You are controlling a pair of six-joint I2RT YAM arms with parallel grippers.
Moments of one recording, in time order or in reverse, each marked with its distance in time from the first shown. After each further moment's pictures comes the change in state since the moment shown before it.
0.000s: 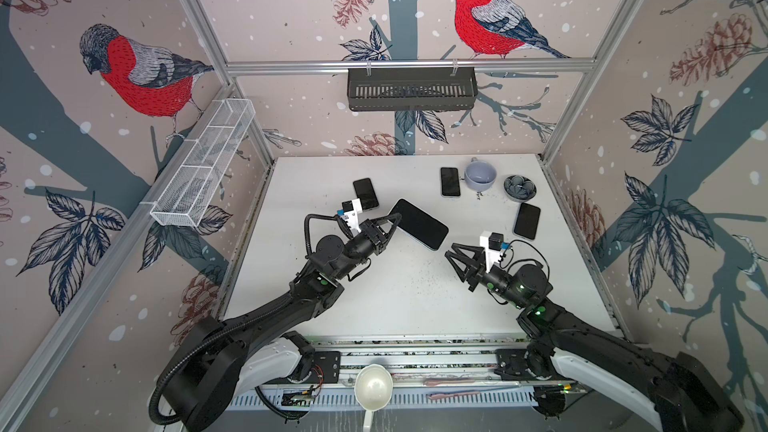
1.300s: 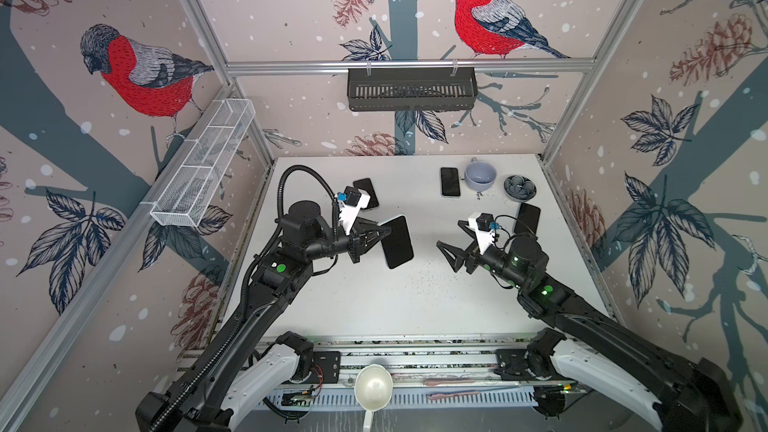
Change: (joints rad) left arm 0.210 -0.210 0.401 -1.043 0.509 1.228; right arm -0.002 0.080 0.342 -0.463 0.008 -0.263
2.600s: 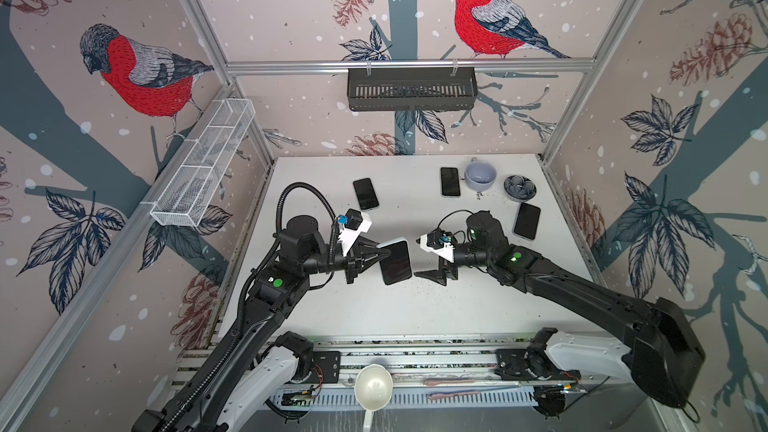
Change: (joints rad) left arm 0.000 -0.093 -0.107 -0.010 0.132 0.139; right arm 0.080 0.351 0.284 -0.324 -0.375 -0.560
